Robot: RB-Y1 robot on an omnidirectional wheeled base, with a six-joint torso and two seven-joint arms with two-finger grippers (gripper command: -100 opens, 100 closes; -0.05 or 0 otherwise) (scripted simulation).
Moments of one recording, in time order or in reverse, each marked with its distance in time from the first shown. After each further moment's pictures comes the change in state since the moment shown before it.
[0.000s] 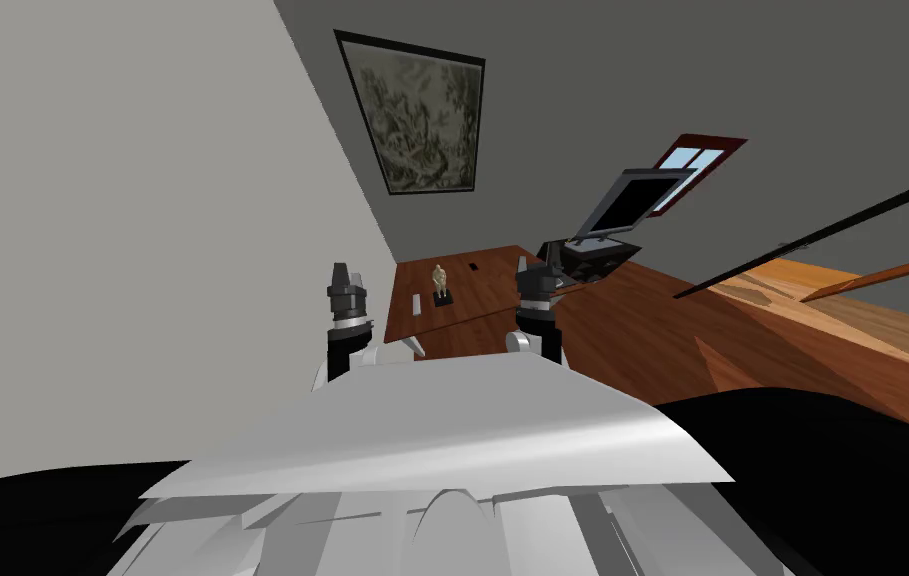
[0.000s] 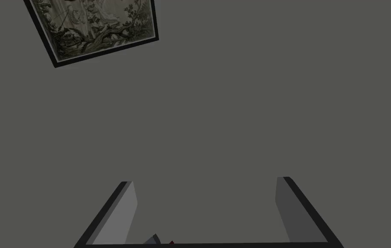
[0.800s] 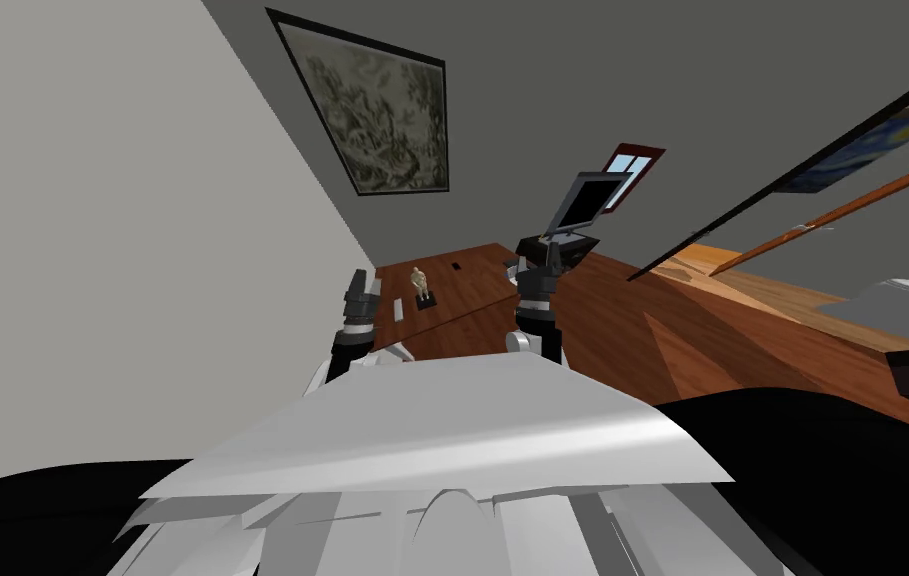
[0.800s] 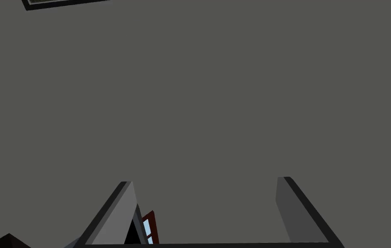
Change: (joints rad) left arm 0.048 0.212 -0.096 0.013 -0.021 -0.044 0.189; right arm 0.000 0.000 0.000 0.000 0.000 0.000 0.000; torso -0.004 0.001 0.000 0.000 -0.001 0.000
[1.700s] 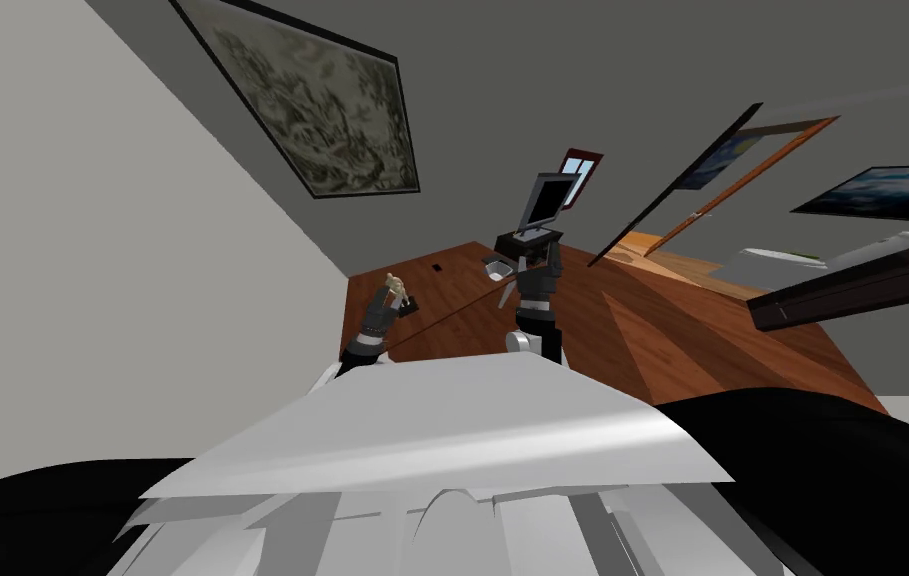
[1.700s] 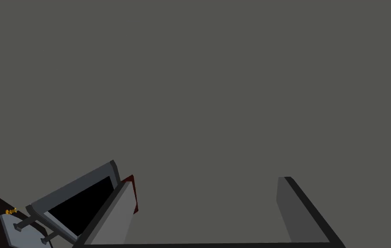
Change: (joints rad) left arm 0.046 0.206 -0.126 0.052 -0.030 -0.034 0.226; right arm 0.000 0.000 0.000 0.000 0.000 0.000 0.000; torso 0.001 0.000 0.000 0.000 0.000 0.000
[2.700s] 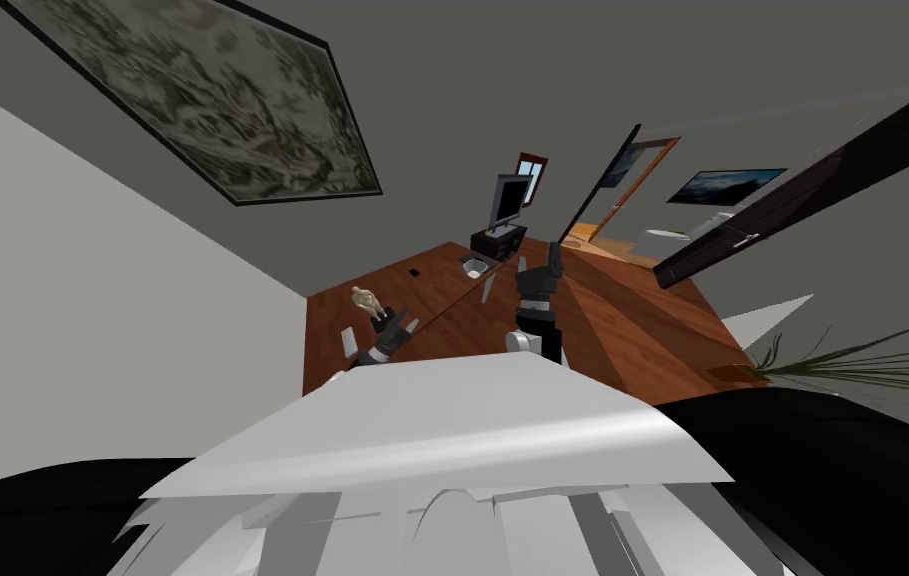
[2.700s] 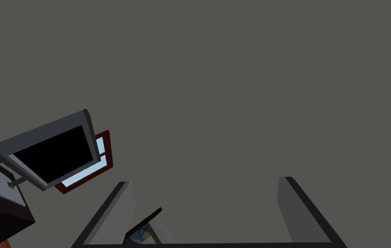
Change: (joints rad) left arm 0.012 0.228 -0.155 0.133 -0.034 0.000 0.277; right arm 0.000 0.000 0.000 0.000 0.000 0.000 0.000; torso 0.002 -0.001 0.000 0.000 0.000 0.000
